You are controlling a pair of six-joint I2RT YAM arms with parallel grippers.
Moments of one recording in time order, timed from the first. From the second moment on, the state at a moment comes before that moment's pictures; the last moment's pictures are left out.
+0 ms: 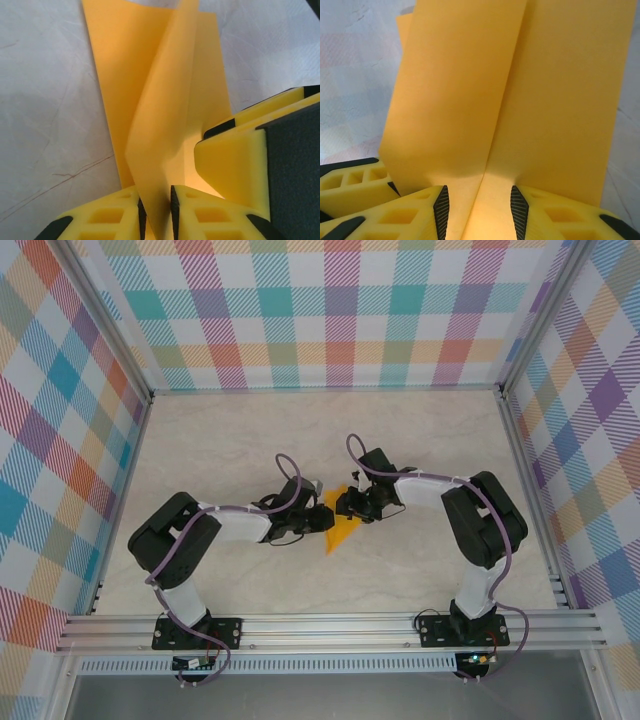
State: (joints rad) left arm -0.72 1.73 0.78 0.13 0.21 -0.76; right arm 0.55 1.83 1.01 -0.34 -0.48 0.68
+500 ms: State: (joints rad) left arm -0.72 1.52 0.66 0.18 0.23 -0.84; right arm 0.56 1.86 1.08 -0.43 -0.42 0.75
